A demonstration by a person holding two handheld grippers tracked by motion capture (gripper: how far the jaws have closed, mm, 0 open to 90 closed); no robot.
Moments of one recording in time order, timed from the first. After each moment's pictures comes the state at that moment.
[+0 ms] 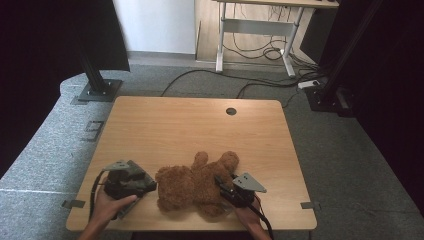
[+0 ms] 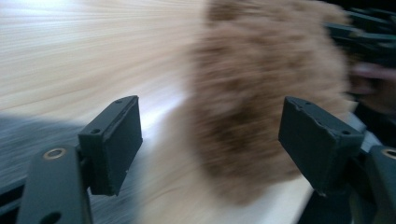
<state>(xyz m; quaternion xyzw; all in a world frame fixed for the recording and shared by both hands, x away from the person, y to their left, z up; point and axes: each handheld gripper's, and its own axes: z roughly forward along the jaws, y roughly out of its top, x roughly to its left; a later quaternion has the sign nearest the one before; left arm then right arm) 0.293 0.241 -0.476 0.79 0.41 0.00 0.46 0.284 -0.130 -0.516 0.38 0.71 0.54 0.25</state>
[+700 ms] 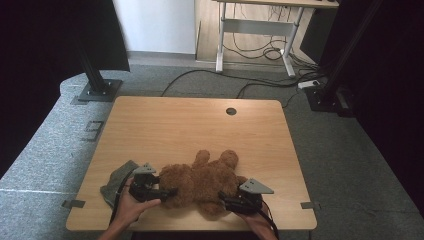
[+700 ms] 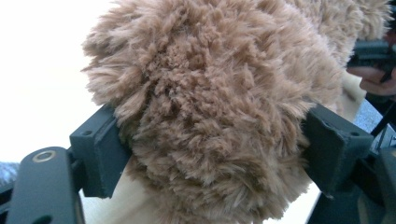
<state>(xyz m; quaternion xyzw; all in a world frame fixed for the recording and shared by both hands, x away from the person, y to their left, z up) 0.309 0.198 -0.494 0.80 0.42 0.01 0.42 0.275 -0.153 -0.529 0.39 0.75 0.50 0.17</state>
